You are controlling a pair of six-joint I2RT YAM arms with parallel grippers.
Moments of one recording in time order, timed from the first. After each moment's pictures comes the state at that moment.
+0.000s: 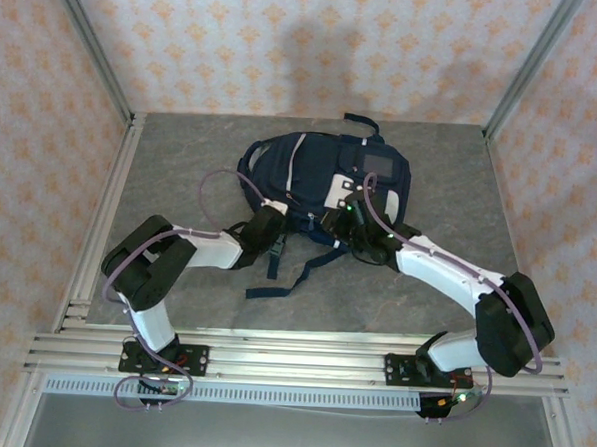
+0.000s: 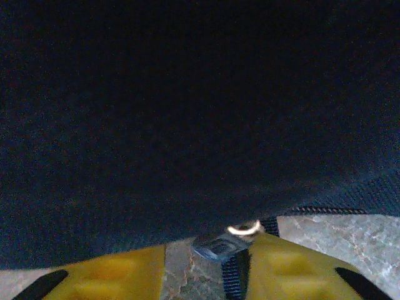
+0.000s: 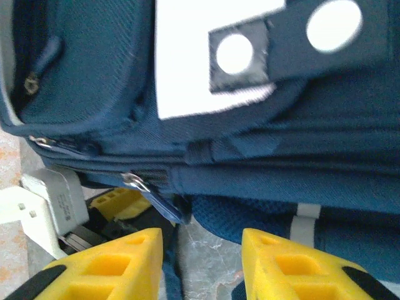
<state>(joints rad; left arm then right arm) -0.61 1.76 0.77 0.14 -0.24 -0.25 0.63 1.38 0.85 -0.23 -0.02 1.03</state>
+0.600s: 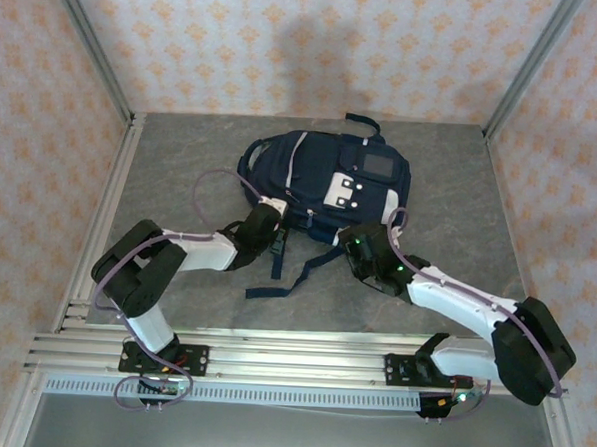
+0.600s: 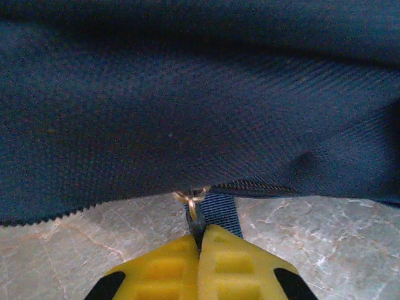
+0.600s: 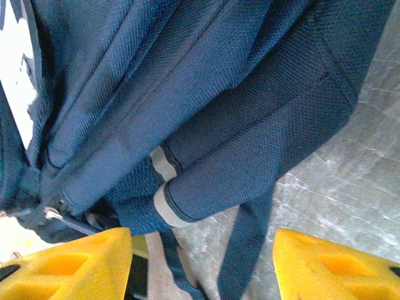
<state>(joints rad) -0.60 1.68 0.74 0.17 -0.16 -0.30 0.69 1.22 0.58 -0.12 0.16 1.61</state>
